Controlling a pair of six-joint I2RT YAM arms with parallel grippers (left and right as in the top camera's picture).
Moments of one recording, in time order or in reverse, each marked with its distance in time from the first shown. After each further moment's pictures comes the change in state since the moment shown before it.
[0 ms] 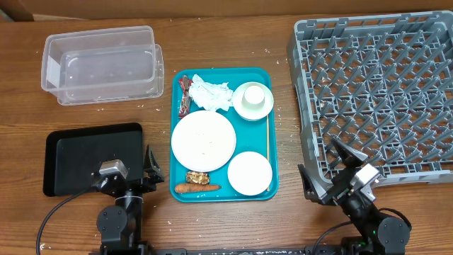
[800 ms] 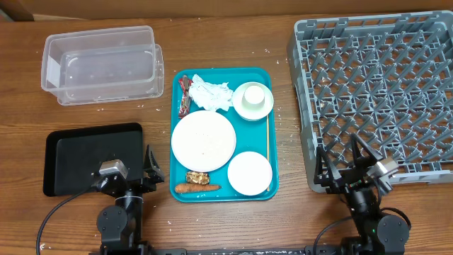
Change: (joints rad) left arm 0.000 0.000 0.000 0.000 0.000 0.000; right arm 0.000 0.000 0.000 -0.017 0.265 0.182
